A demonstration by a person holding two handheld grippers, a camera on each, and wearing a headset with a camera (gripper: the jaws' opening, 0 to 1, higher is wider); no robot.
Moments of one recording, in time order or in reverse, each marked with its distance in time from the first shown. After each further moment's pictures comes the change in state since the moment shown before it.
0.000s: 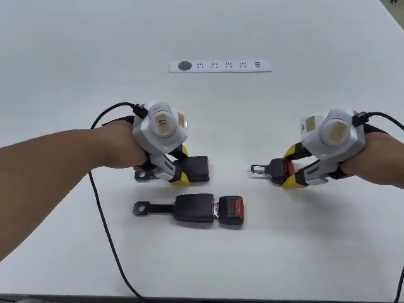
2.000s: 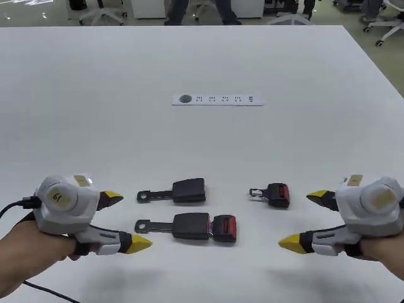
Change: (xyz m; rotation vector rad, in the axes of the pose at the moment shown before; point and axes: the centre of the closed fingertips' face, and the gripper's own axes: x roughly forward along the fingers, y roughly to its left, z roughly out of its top) left arm -0.102 -0.085 -0.074 -0.560 -0.310 0.338; right arm -0.063 0.075 0.012 0.461 -0.287 -0.231
